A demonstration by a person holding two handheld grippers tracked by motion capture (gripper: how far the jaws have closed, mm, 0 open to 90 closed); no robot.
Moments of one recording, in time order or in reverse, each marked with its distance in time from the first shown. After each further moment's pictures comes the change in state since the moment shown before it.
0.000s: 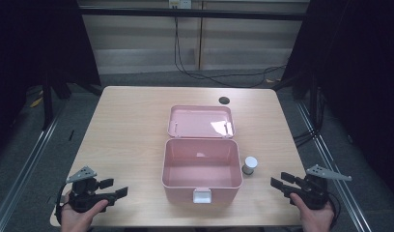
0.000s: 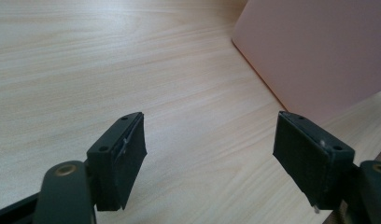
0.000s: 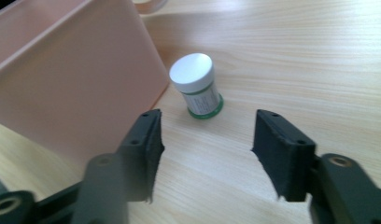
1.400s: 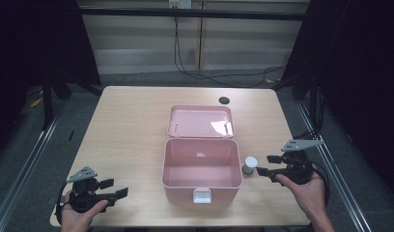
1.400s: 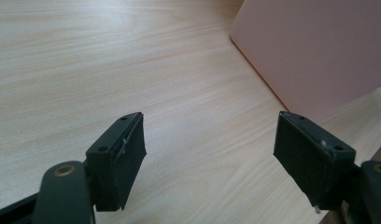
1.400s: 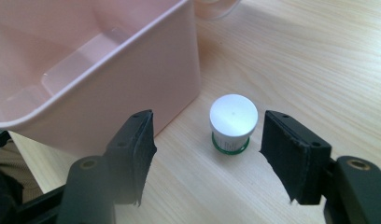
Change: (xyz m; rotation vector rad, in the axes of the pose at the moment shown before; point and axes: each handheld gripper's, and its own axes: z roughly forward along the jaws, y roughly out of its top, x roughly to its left) left arm -0.001 0.000 0.000 0.012 -0.003 0.011; right arm 0.032 0.078 0.030 0.247 0.077 -0.292
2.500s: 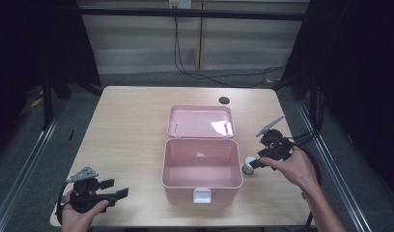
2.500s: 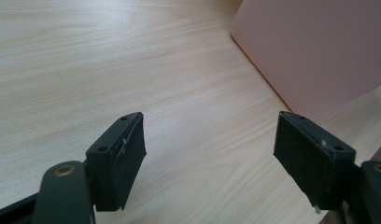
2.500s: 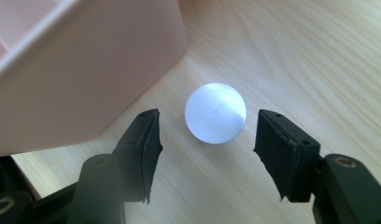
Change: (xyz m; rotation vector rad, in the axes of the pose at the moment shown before) left arm 0.000 0.000 0.001 0.006 0.000 0.004; right arm -0.020 0.054 0.052 0.433 0.025 -0.074
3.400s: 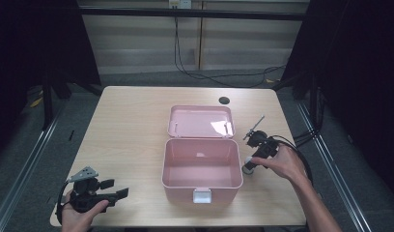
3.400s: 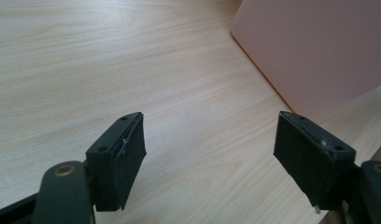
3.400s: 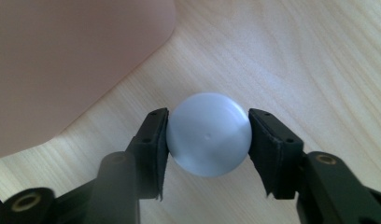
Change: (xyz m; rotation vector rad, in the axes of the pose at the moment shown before) left arm 0.000 0.000 0.001 0.008 0.000 -0.004; right arm -0.006 0.021 0.039 0.176 -0.009 -0.056
